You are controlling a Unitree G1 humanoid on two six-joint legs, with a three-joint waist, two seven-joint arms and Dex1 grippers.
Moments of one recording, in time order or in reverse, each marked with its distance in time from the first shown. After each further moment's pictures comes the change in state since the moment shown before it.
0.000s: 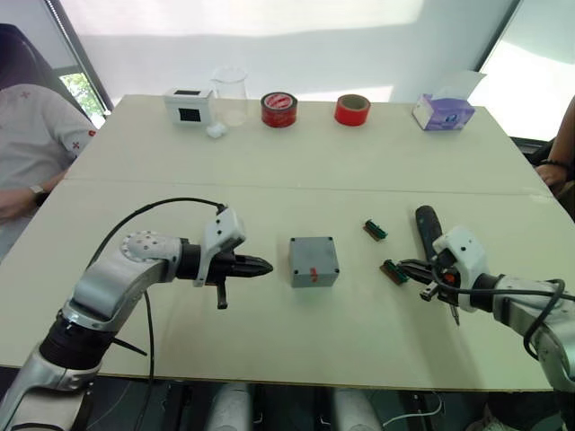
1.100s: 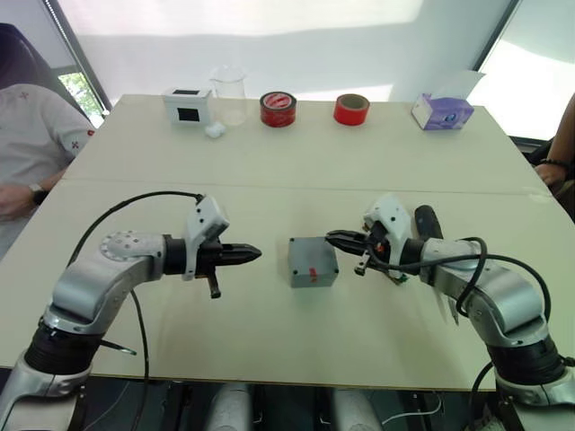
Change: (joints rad) left arm 0.037 0.004 0.116 -0.054 -0.084 0.071 0.108; right arm -0.339 0.152 0.320 0.027 0.024 -0.050 -0.043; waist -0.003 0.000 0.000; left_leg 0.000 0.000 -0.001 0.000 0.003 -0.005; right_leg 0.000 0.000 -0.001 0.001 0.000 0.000
